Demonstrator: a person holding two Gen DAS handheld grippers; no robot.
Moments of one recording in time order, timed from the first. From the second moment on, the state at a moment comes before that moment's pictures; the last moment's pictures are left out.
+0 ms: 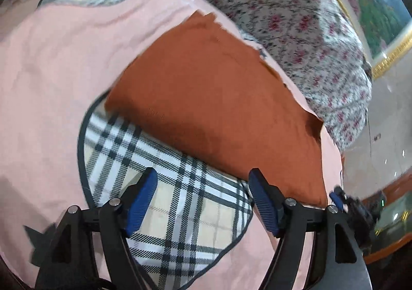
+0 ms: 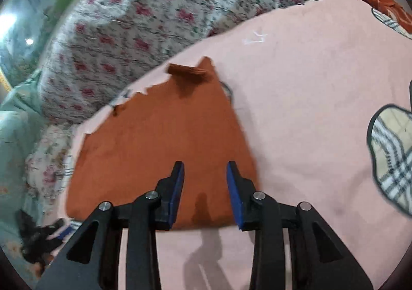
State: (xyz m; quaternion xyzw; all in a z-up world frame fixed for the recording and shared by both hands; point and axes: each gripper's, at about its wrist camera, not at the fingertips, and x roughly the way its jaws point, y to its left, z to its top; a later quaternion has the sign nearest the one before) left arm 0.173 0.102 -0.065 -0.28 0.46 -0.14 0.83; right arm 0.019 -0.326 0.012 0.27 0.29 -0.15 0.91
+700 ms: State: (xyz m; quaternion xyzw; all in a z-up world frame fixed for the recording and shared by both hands) left arm 0.243 0.040 0.005 -0.20 0.36 -0.15 0.90; right arm 0.055 -0.332 0.017 0.29 0.32 -0.07 0.90
